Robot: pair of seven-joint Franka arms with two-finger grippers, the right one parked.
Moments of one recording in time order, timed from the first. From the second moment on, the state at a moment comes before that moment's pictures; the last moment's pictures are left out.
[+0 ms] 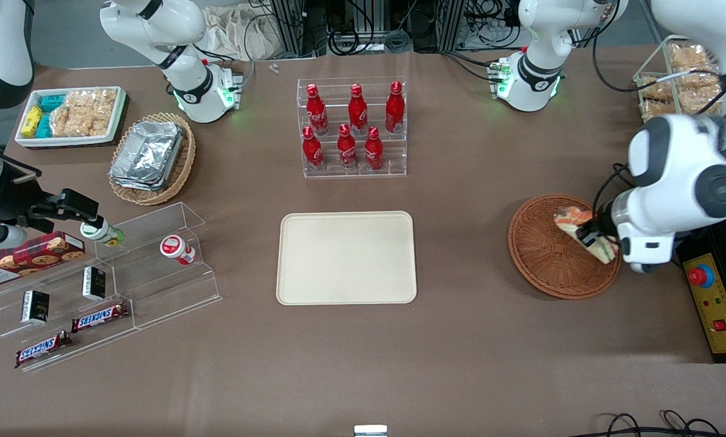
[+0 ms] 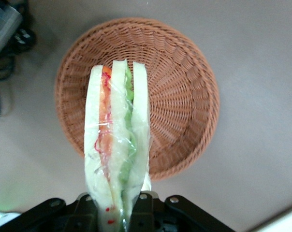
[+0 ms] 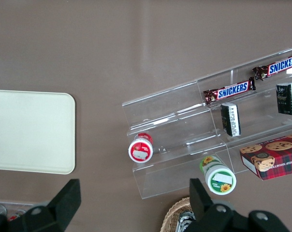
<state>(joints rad) 0.05 0.20 -0.14 -1.75 0.03 1.73 -0.80</state>
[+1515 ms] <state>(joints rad) -0.26 0.81 -0.50 -1.47 0.24 2.13 -0.85</state>
